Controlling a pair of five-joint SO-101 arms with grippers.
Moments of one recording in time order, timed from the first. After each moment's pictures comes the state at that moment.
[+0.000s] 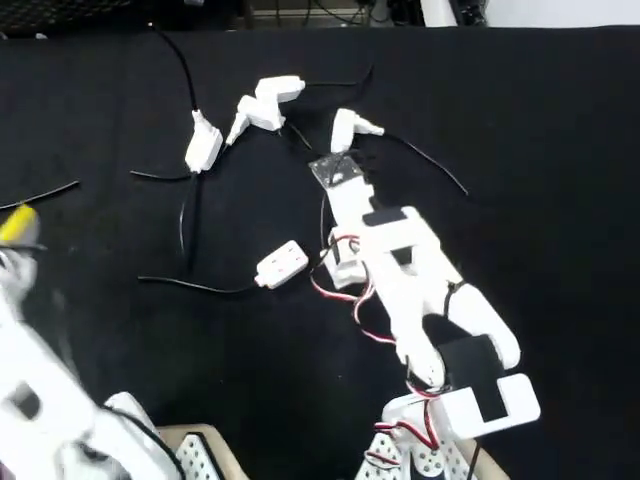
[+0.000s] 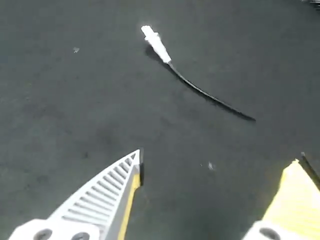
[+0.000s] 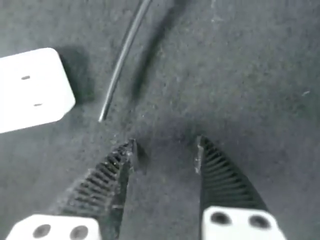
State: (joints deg) left arm -51.8 -48.1 43.0 54.9 5.8; right arm -14.7 -1.2 41.6 48.3 11.6
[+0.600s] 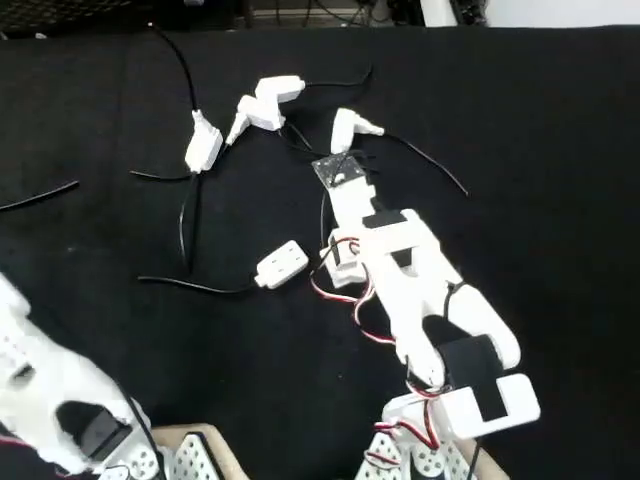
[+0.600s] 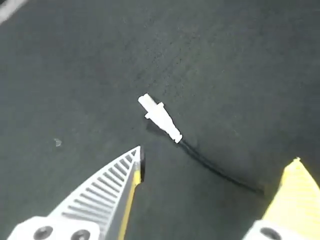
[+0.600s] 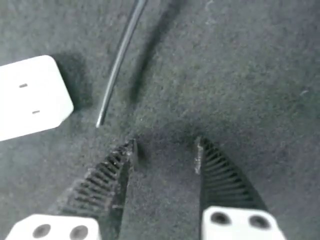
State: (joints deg) left arm -52.6 35.1 -44.0 66.2 -6.4; right arm -14.7 -1.2 42.2 46.6 9.7
